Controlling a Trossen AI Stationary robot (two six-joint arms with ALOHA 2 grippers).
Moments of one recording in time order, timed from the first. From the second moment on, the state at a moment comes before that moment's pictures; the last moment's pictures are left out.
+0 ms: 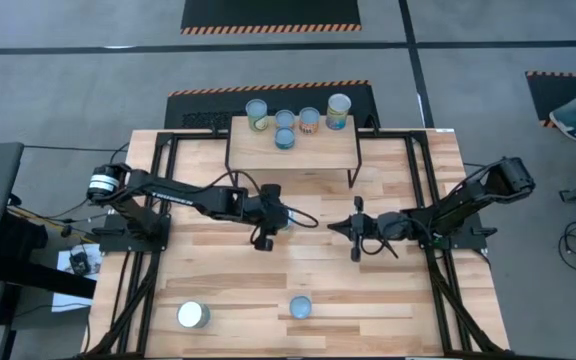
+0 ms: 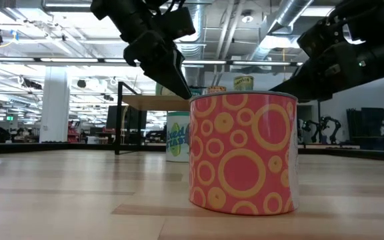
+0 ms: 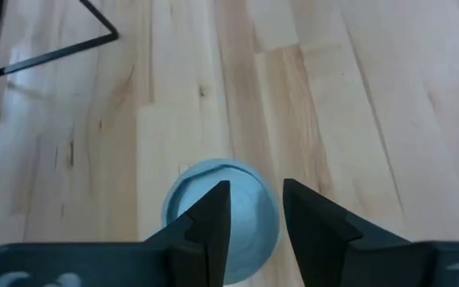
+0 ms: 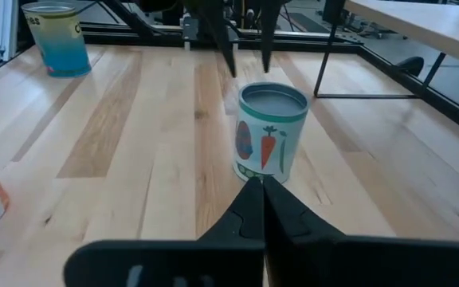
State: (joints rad) left arm -0.05 1.64 1.11 -0.33 -0.14 0.20; right arm 0.23 1.36 0.23 0.87 0.37 0.05
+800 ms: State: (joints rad) left arm -0.05 1.75 1.11 -0.27 -0.18 0.25; right arm 0.23 1.36 0.23 0.85 0.37 0.06
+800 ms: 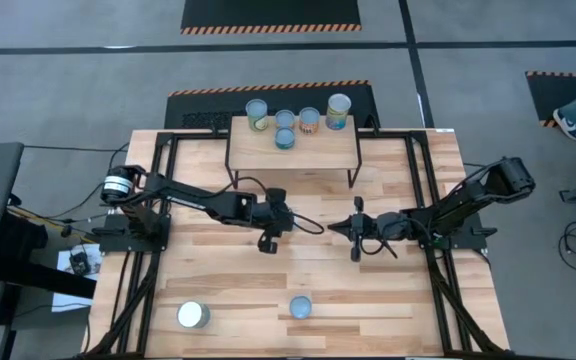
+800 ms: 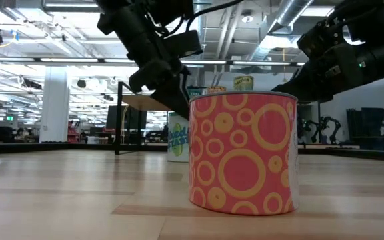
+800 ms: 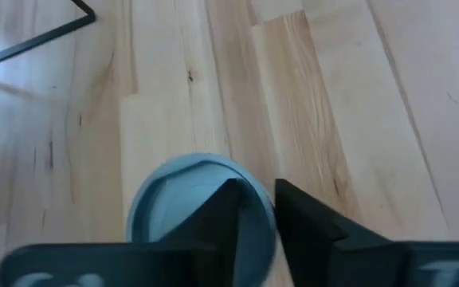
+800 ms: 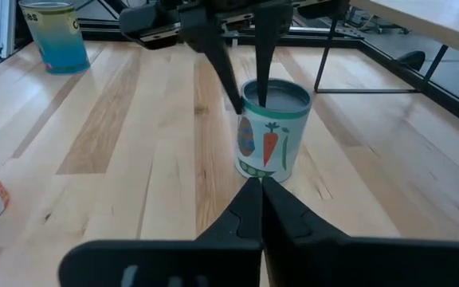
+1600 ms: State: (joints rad) left arm 0.23 1.57 1.61 -0.92 -0.23 0.20; right arm 0.23 1.36 0.23 0.85 0.37 0.07
